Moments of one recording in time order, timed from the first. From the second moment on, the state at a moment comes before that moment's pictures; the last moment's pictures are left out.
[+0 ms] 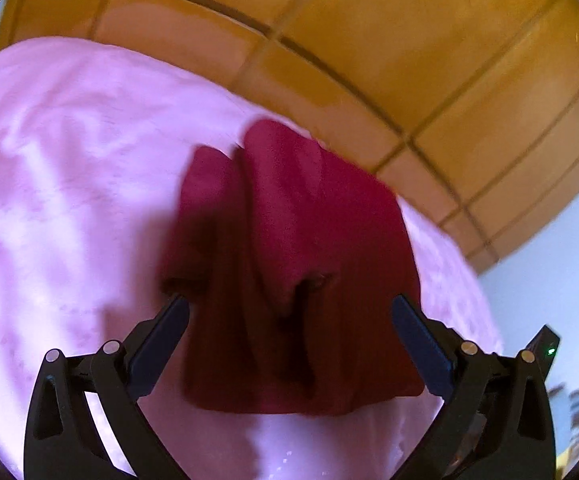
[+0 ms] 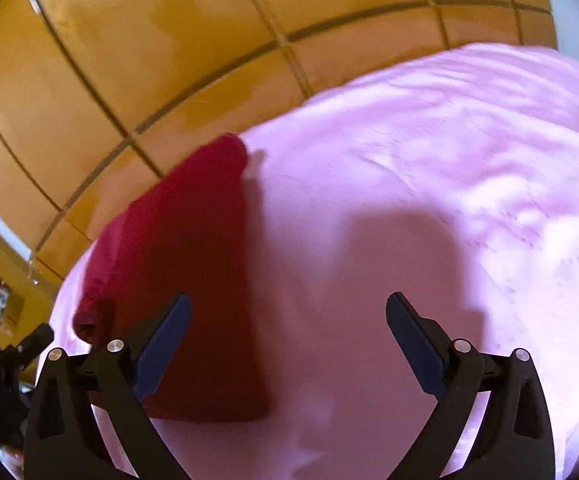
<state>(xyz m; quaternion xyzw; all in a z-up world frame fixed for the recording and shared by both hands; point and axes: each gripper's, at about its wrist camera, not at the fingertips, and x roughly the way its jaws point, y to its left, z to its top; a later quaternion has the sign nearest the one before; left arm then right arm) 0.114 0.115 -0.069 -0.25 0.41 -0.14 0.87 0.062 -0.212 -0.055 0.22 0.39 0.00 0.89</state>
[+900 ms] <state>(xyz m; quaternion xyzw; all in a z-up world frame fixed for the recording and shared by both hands) 0.134 0.141 -0.097 -0.21 0.44 -0.10 0.87 0.086 -0.115 -0.084 -0.07 0.43 0.05 0.90</state>
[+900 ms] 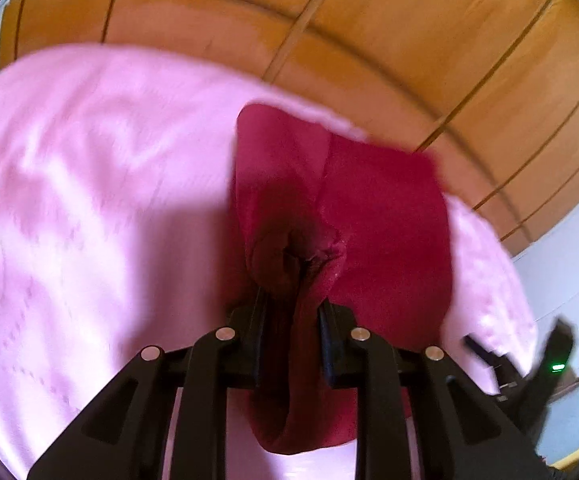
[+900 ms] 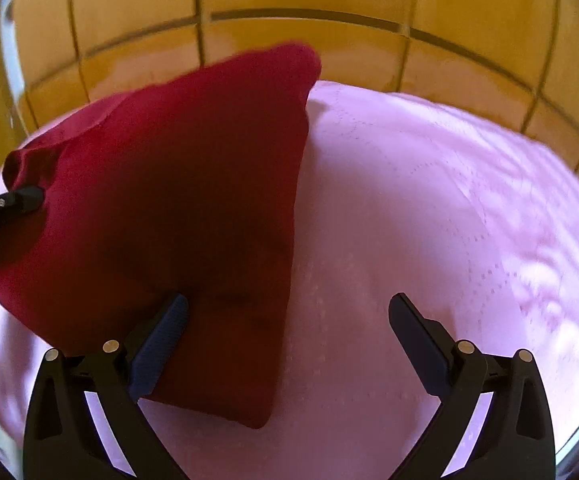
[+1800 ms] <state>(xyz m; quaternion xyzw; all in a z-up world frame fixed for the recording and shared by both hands) 0.162 0.126 -0.116 -0.16 0.43 -0.04 0.89 0.197 -0.144 -0.075 0.03 0.44 0.00 0.90</state>
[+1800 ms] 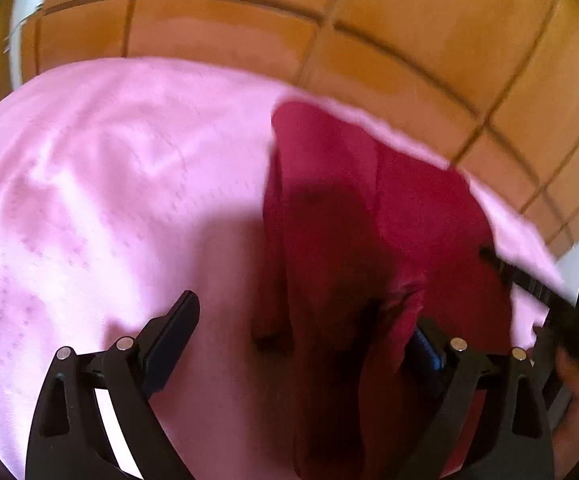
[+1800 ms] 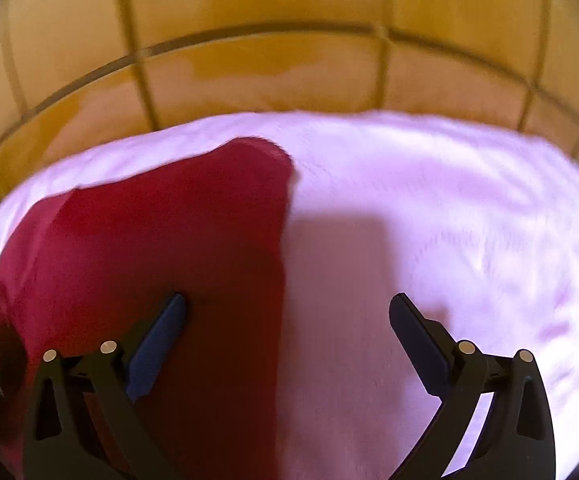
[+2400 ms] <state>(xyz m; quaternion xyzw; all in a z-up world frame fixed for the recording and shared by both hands) 0.114 0.083 -0.044 -0.08 0.31 -0.10 0.94 0.229 -0.160 -0.040 0.04 0.42 0.03 0.90</state>
